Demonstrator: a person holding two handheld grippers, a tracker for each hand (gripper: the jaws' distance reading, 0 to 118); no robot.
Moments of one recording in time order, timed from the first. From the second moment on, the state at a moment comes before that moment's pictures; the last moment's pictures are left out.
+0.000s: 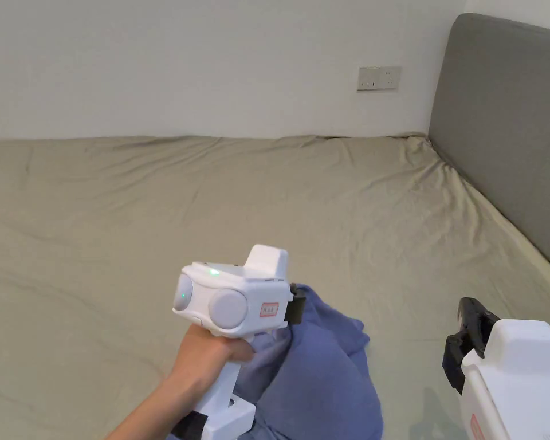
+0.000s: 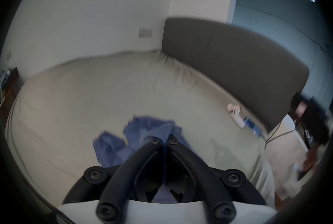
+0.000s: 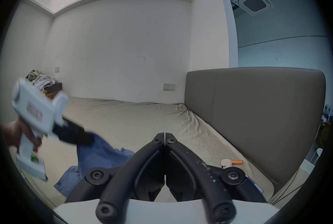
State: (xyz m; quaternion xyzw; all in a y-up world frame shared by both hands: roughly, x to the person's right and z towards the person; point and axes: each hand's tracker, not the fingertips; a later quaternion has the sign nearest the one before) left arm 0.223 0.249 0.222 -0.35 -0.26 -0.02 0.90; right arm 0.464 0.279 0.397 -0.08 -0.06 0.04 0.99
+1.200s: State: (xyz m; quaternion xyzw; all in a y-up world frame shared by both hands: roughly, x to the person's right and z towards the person) left arm 0.101 0.312 0.346 0.01 0.01 -0.04 1.00; right arm 0.431 0.326 0.400 -0.04 -0.03 0.04 1.00
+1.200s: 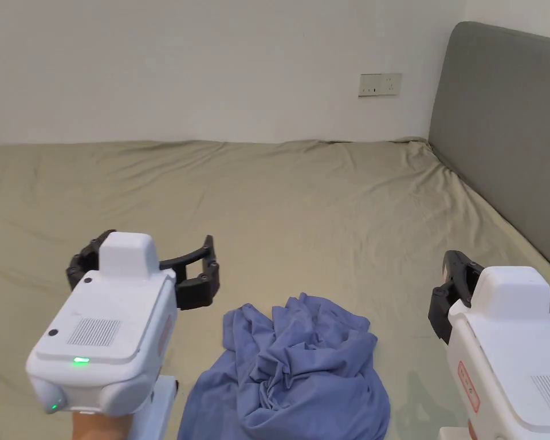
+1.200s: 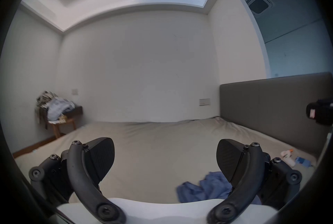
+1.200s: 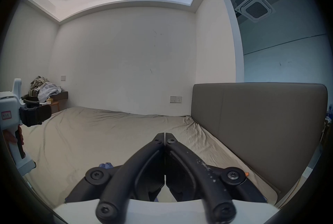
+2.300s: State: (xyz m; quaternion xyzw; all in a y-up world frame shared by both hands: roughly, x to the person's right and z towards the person) left arm 0.098 0.137 0.313 -0.45 -0.06 0.04 0.89; right arm 0.433 0.289 0.387 -0.09 -0.03 0.04 0.99
